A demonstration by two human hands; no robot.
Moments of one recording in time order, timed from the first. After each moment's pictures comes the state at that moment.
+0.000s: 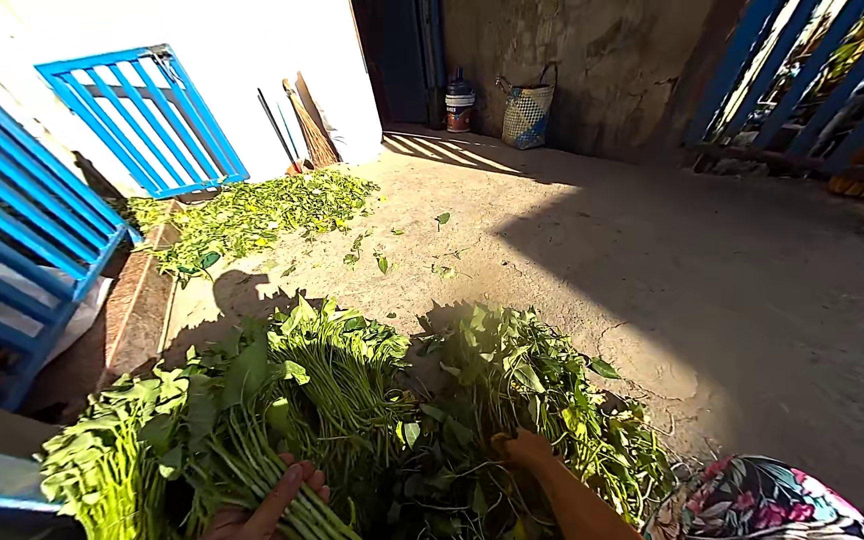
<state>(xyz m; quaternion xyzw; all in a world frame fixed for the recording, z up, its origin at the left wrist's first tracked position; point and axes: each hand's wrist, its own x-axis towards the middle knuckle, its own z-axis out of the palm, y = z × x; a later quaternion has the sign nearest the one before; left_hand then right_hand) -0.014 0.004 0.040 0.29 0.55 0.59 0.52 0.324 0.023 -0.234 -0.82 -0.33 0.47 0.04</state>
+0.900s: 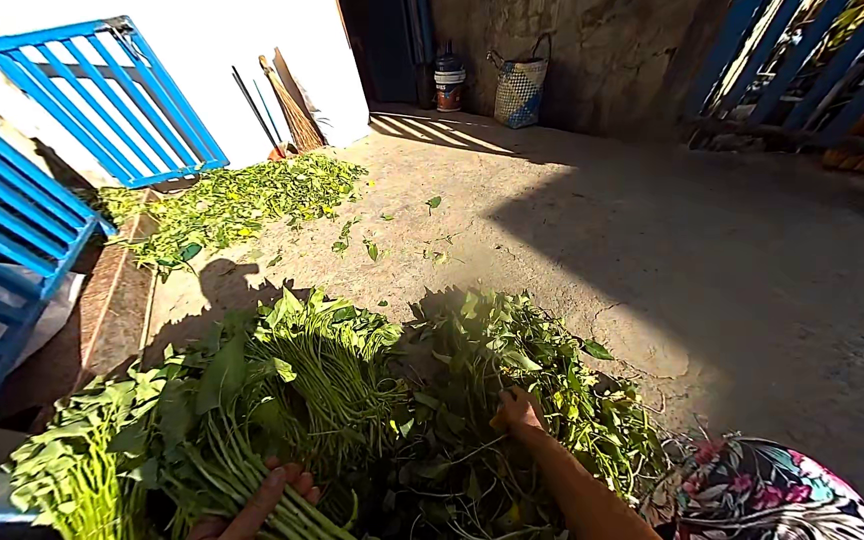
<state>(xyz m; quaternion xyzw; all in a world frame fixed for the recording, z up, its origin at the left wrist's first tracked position) -0.012 0.005 0.040 0.29 0.54 0.57 0.54 0.327 0.036 -0.215 -0.82 -0.30 0.38 0.31</state>
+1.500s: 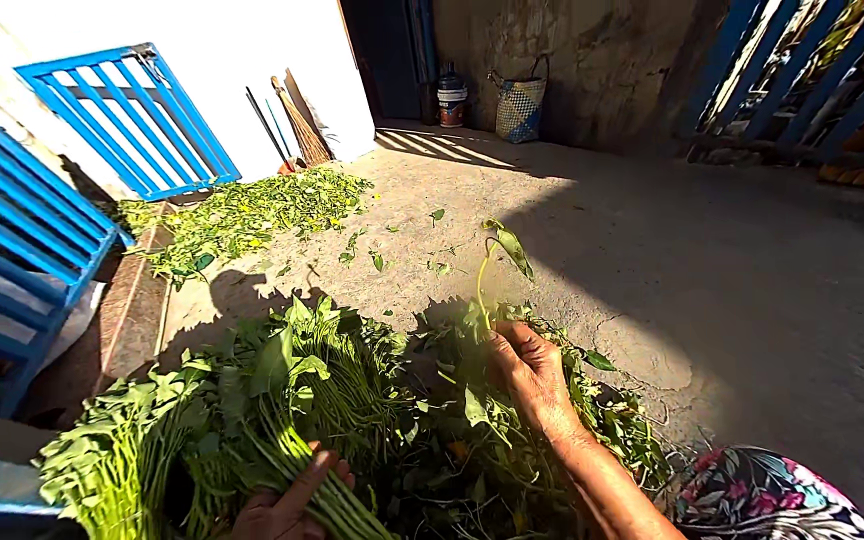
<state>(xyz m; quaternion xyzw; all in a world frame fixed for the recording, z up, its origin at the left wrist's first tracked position) 0.008 0.002 0.039 0.28 0.53 0.57 0.57 0.288 0.016 0.020 -0.56 -0.44 0.29 0.63</state>
